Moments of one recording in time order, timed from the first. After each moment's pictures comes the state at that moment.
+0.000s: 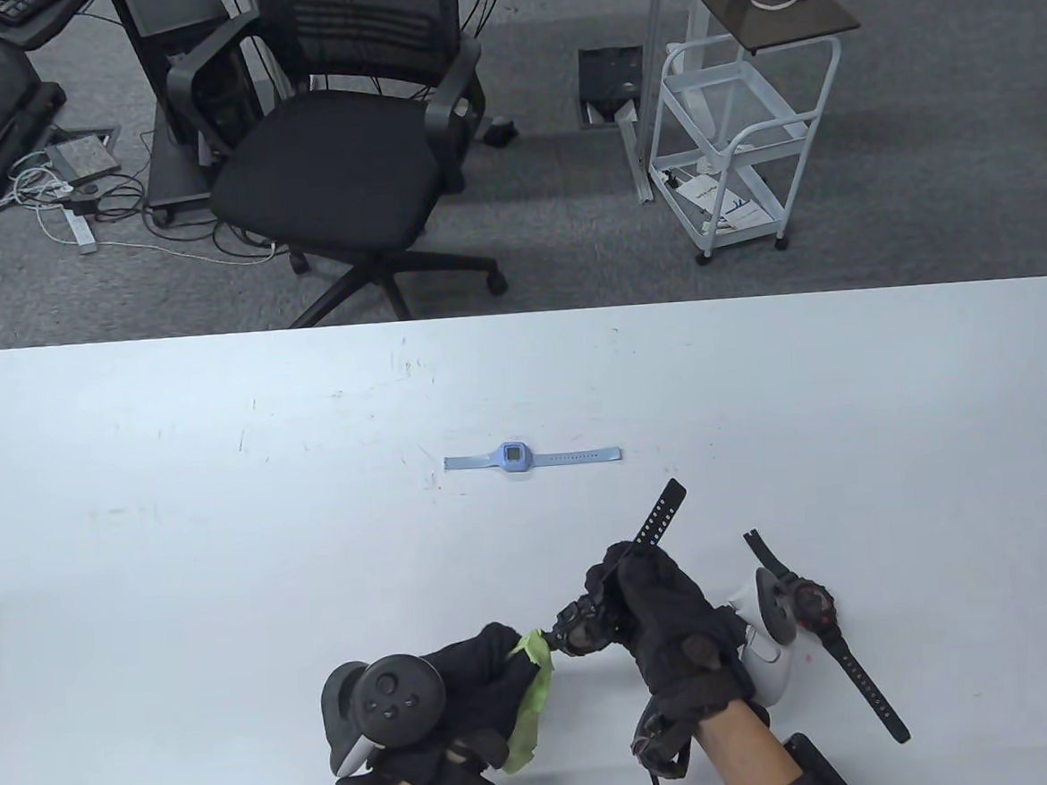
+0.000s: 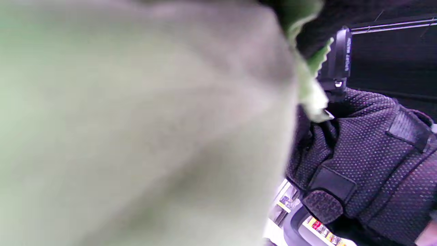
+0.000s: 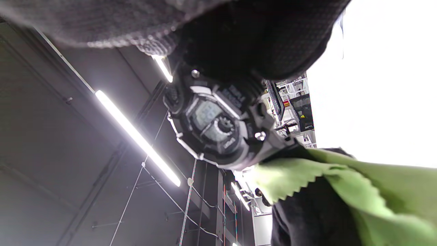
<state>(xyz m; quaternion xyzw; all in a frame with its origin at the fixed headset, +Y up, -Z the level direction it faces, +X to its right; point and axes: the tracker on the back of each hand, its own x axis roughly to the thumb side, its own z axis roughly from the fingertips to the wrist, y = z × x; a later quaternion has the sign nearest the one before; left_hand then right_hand) -0.140 -0.711 -0.224 0.04 -0.23 0.37 0.90 0.130 -0.748 -0.261 0.15 0.12 0.54 0.82</state>
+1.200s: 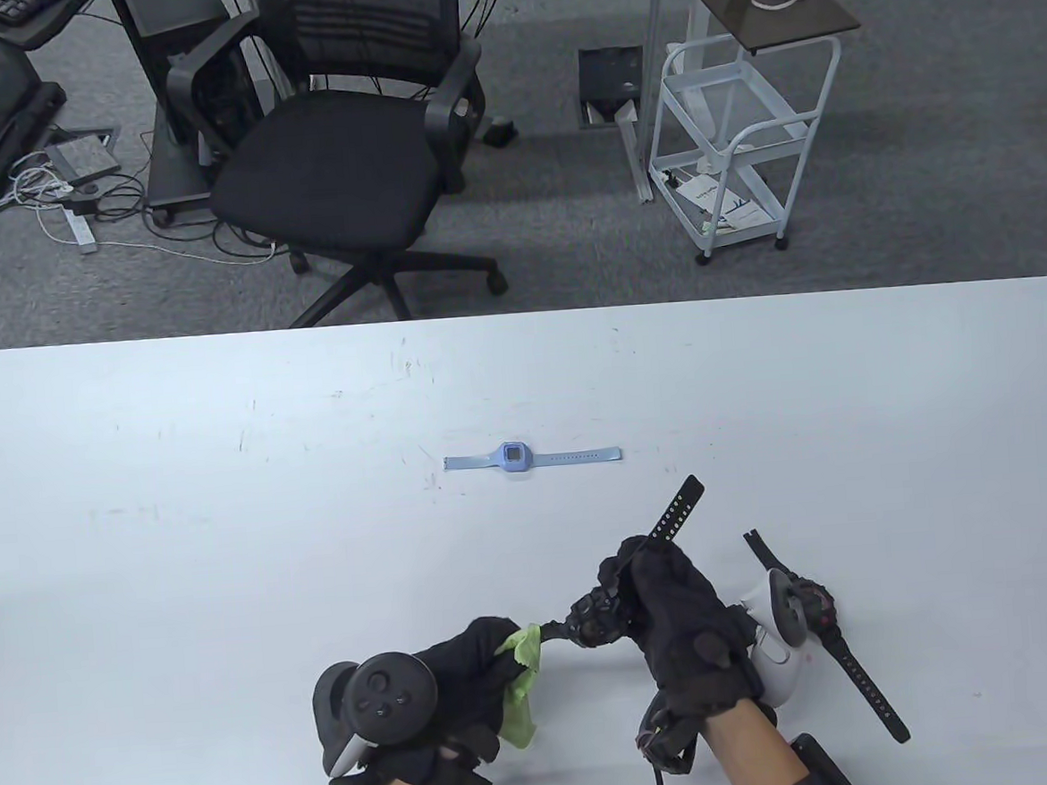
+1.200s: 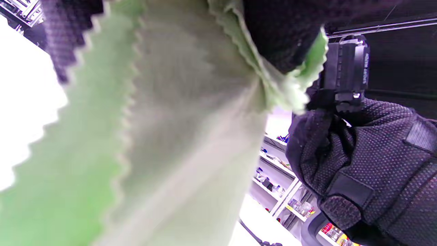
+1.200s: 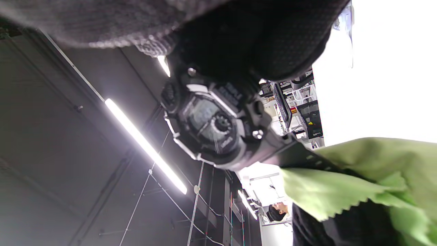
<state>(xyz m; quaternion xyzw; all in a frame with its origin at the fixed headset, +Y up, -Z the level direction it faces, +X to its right) -0.149 -0.712 -0.226 0.05 -0.21 0.37 0.91 0.139 -0.747 -0.262 0.15 0.10 0.53 0.83</state>
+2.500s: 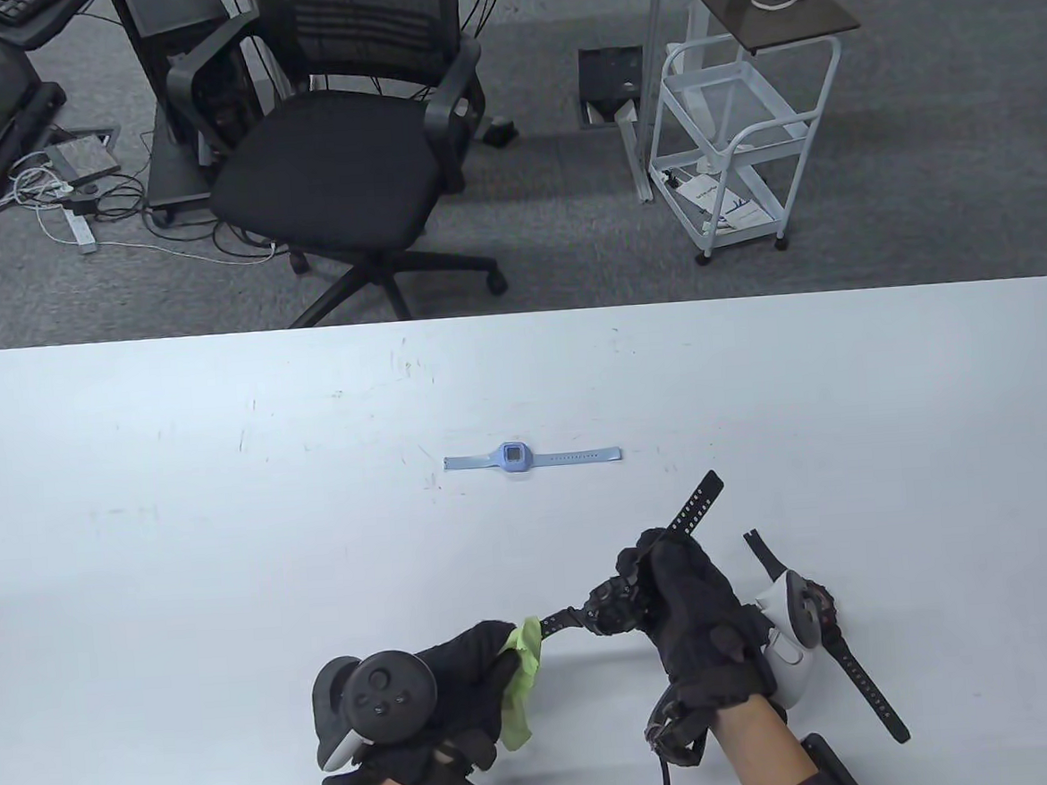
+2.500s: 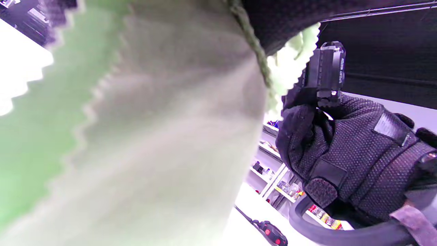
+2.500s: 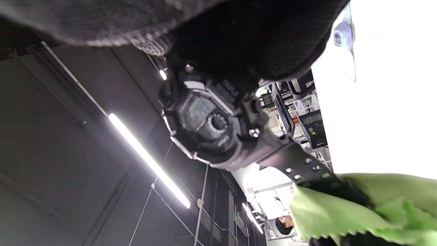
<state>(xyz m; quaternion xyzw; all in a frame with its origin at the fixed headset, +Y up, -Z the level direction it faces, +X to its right) -0.148 -0.711 -0.225 0.02 -0.24 0.36 0.90 0.151 -0.748 -0.262 0.12 0.08 0.52 0.84</state>
